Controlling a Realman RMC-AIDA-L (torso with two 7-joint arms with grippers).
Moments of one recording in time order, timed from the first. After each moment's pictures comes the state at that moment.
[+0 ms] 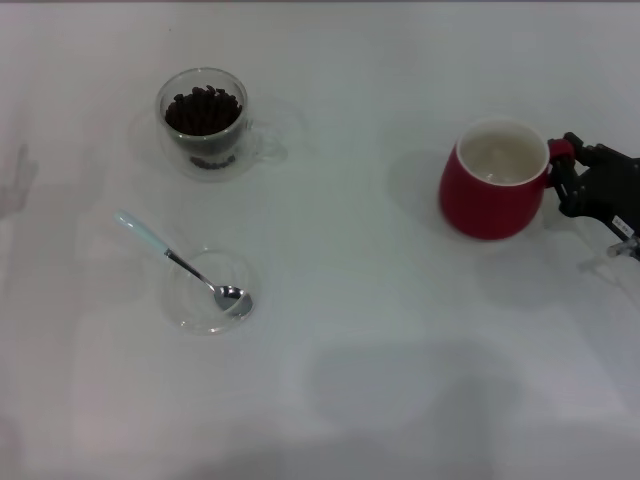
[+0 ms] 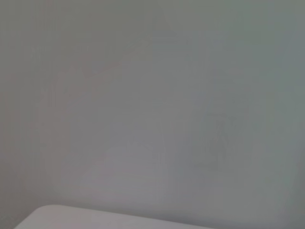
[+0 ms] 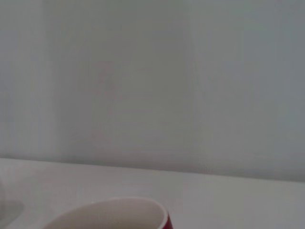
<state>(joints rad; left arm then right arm) -0.40 -2.07 2.80 0.02 -1.35 1.13 -0.40 0.30 2.01 -2.57 -0.10 0.73 -1.17 0.43</state>
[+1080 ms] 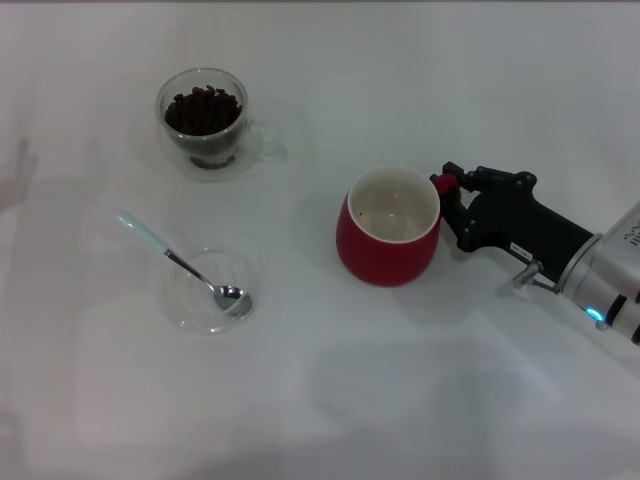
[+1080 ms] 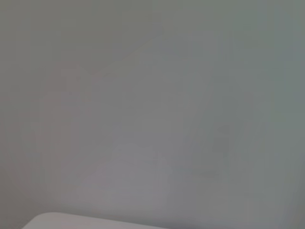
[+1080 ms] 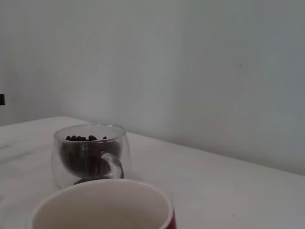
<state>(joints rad) -0.42 -2.07 2.80 0.01 -1.37 1.13 -0.40 0.32 2.01 -2.58 -0.27 0.52 -1.05 0.30</state>
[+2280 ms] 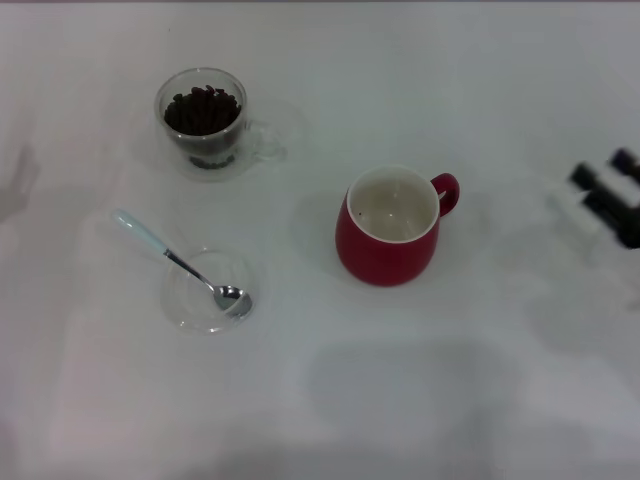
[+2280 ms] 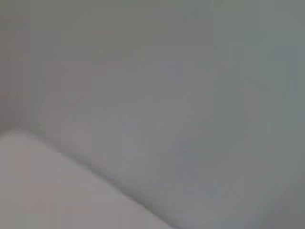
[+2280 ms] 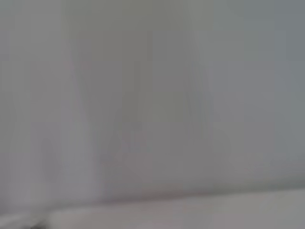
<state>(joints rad) -0.39 -2.06 2.82 -0.06 -1.22 1.19 -0.97 0.21 2.00 -2.36 0.04 0.46 -1.49 0.70</state>
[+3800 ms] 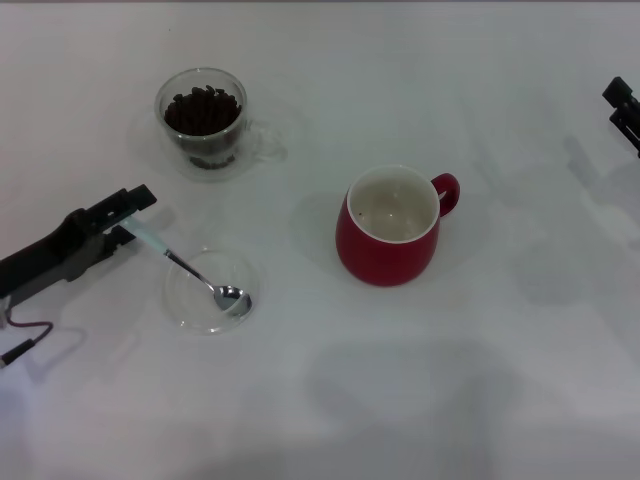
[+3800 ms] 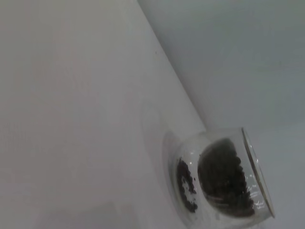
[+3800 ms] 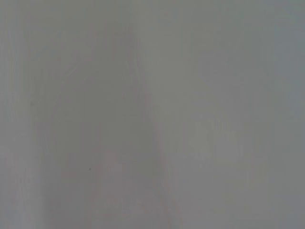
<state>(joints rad) -0.49 -2.03 2.84 -0.17 -0.51 1.31 -1.86 0.31 1.99 -2.23 0.05 0.48 -1.44 0.63</state>
